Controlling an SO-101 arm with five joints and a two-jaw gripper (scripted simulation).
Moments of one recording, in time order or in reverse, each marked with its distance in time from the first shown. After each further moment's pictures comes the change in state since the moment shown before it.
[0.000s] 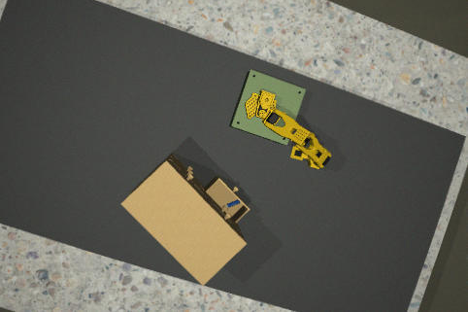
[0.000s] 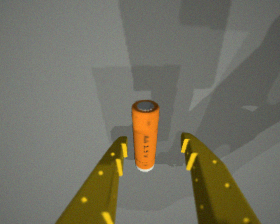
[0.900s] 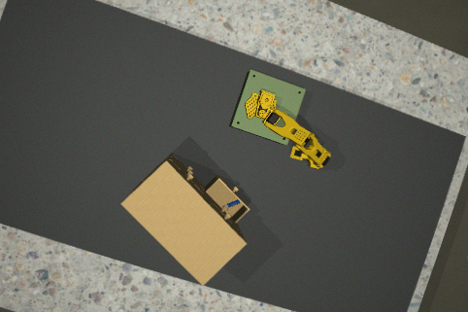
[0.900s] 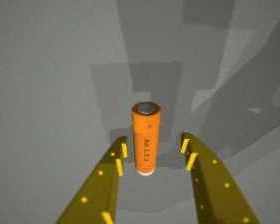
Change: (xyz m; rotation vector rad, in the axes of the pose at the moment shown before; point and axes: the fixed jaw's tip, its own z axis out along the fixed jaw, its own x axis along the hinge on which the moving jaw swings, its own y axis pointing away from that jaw) arm 0.000 0.000 0.003 -0.001 0.002 0.000
